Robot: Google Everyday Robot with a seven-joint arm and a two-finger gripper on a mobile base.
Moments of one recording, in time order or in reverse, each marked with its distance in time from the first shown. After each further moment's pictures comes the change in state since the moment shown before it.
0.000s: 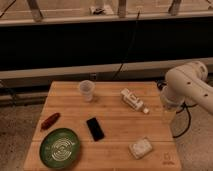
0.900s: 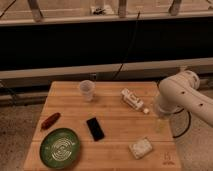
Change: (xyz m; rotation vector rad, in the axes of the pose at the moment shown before) arm -0.040 0.040 0.021 -0.025 -0.081 -0.090
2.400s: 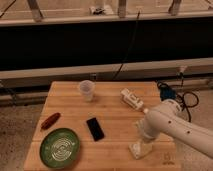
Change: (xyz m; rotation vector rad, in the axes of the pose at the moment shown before) arm -0.074 0.072 0.076 -0.031 -0.123 -0.134
